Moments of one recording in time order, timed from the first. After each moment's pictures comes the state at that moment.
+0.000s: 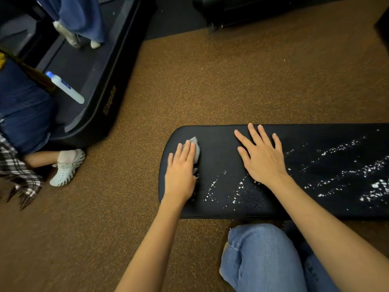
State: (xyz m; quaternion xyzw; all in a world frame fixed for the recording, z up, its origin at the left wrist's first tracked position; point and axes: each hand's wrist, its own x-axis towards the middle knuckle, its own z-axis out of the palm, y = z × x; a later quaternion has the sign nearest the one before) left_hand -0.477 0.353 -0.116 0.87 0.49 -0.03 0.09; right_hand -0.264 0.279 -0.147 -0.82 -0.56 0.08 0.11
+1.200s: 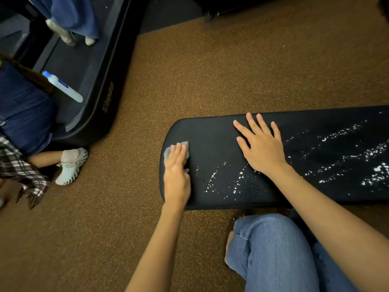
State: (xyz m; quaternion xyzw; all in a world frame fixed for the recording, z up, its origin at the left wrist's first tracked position) left_hand -0.492 0.333 -0.131 0.78 0.55 0.20 0.23; right_hand -0.263 0.279 -0.154 -0.82 -0.55 0.08 0.14
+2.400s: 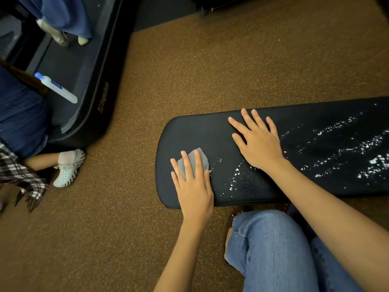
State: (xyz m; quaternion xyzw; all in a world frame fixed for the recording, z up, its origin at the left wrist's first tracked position) left_hand -0.468 0.269 -0.145 0.80 0.57 0.11 0.14; right_hand -0.259 0.278 -0.156 -0.81 -0.56 0.07 0.15
